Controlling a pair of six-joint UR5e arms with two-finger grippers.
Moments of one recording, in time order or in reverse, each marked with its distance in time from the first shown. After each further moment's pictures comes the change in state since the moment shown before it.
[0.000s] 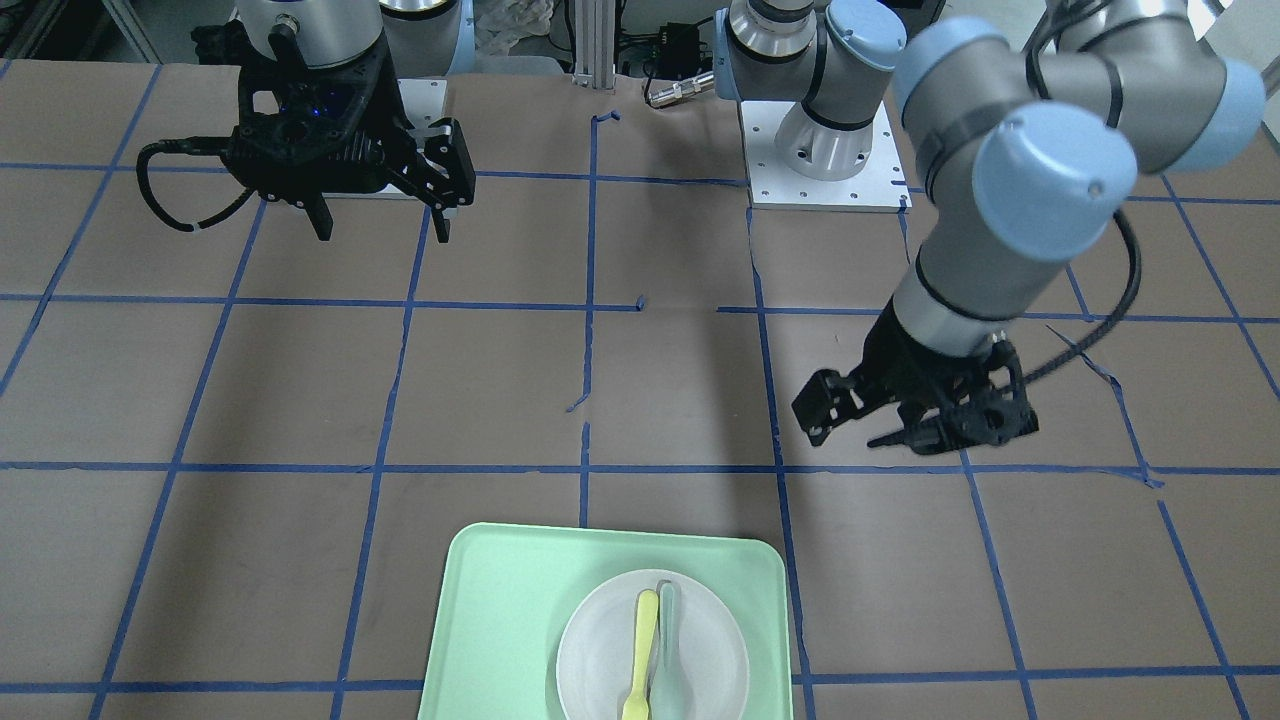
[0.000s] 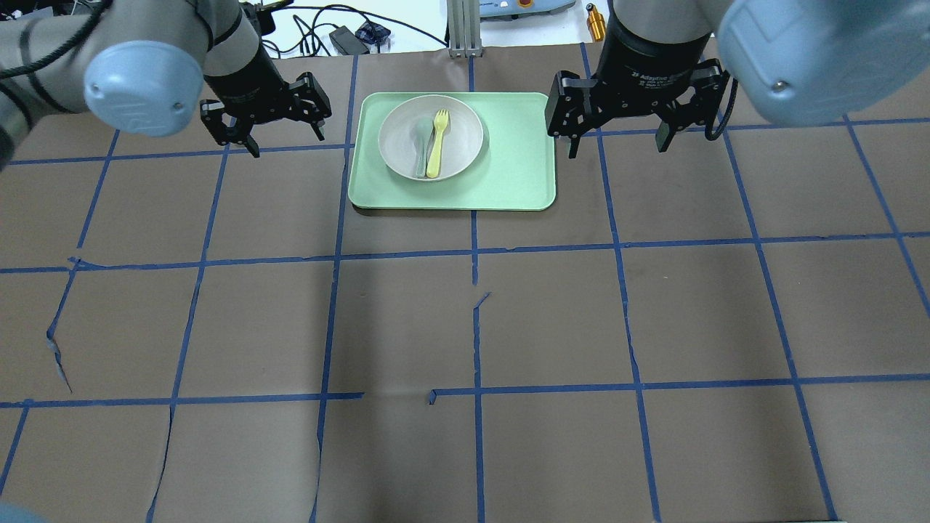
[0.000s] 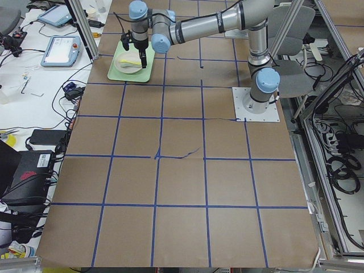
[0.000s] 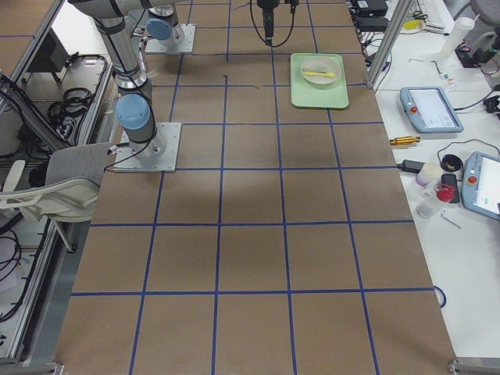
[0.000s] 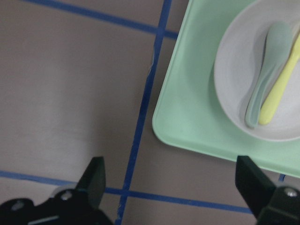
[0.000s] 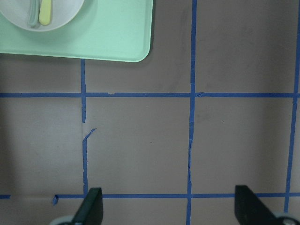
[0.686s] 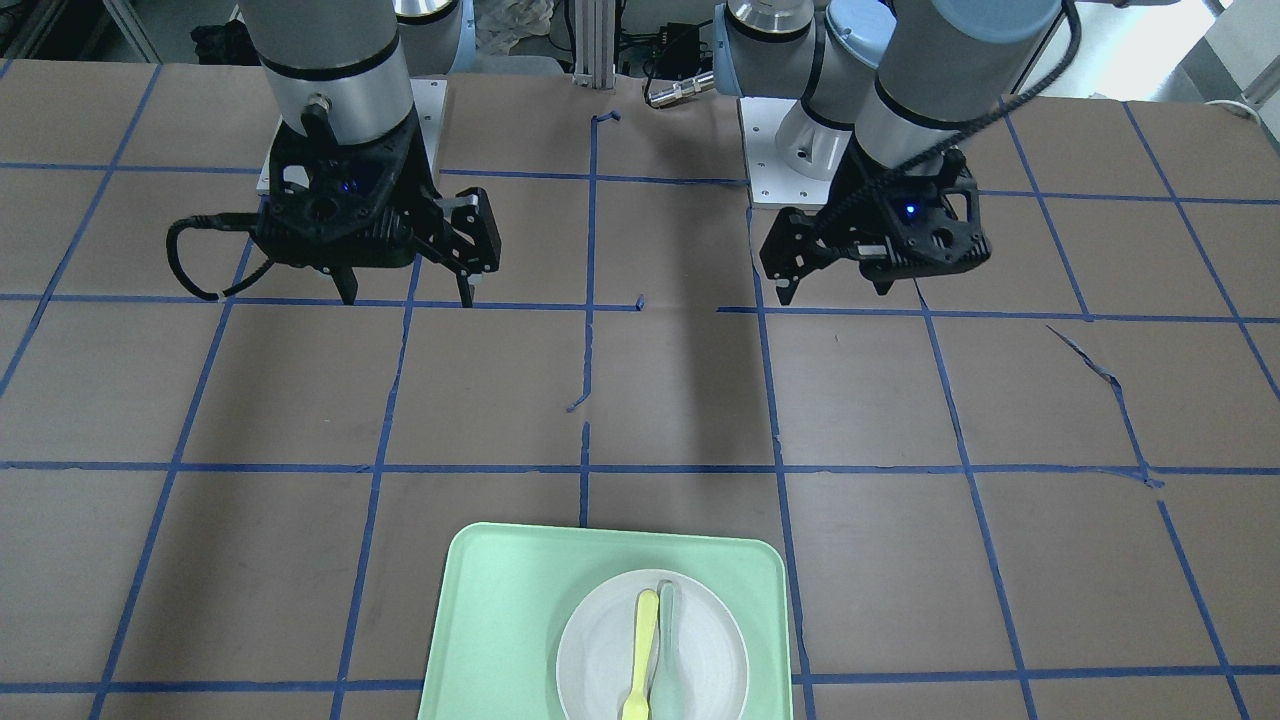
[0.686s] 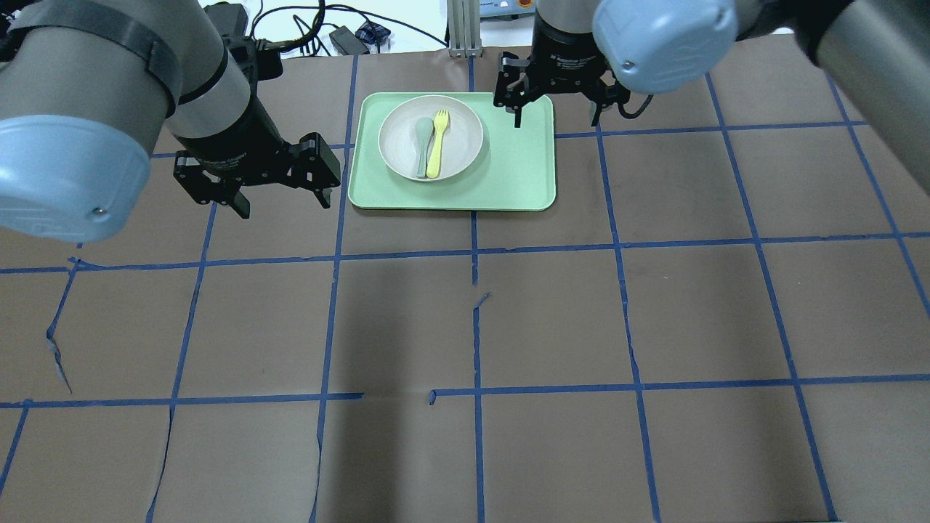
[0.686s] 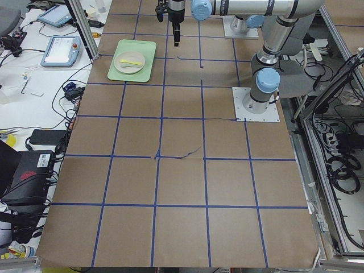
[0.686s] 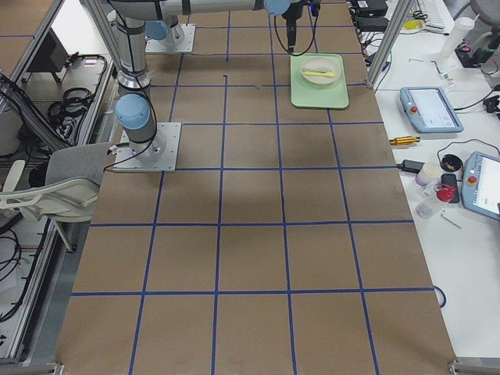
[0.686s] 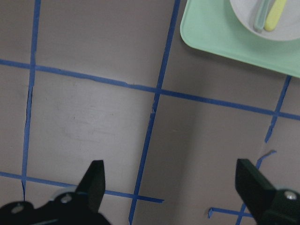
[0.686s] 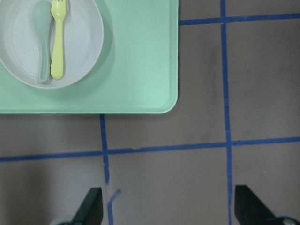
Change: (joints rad) left arm -0.099 0.253 -0.148 -0.123 0.010 0.053; right arm 0.070 0.307 -0.158 -0.174 -0.001 0.153
